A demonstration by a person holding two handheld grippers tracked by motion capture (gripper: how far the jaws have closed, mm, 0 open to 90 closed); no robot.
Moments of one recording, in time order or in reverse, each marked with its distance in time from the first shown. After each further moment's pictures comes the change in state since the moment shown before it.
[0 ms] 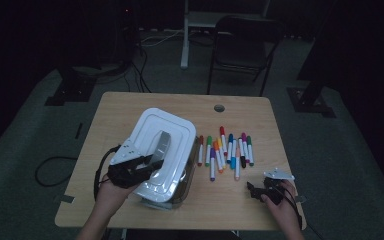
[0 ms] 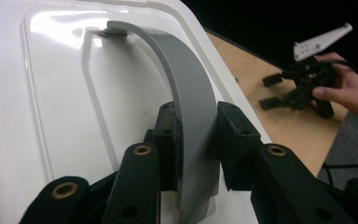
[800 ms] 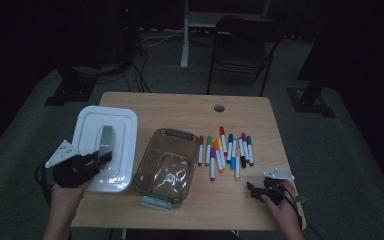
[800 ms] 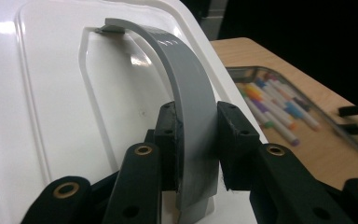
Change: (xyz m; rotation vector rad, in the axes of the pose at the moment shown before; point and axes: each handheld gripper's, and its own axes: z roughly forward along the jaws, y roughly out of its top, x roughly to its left) left arm 0.080 -0.057 -0.071 -0.107 0.225 -0.179; right arm 0.000 0.000 0.000 0.000 0.000 0.001
